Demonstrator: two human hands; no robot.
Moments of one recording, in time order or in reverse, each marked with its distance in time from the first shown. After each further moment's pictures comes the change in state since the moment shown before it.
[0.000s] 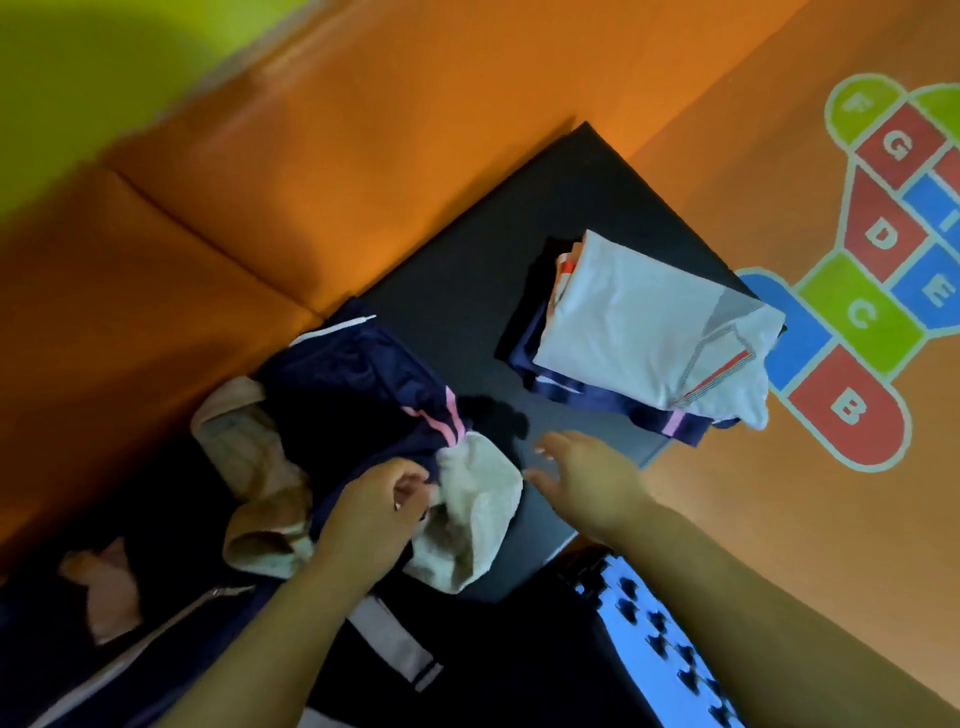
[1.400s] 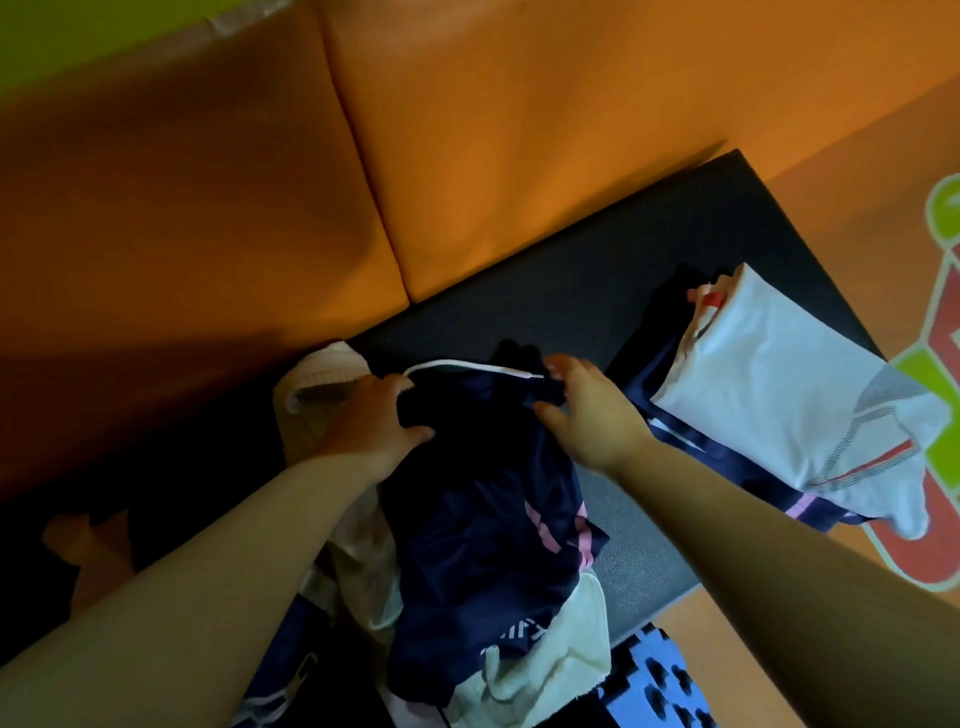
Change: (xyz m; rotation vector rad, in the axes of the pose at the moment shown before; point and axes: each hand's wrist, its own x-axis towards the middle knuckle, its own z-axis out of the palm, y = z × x) left_hand 0.120 -0.089 -0.050 0.104 0.100 -0.077; right_hand 0.131 -0.075 0.019 0.064 0.163 -0.178
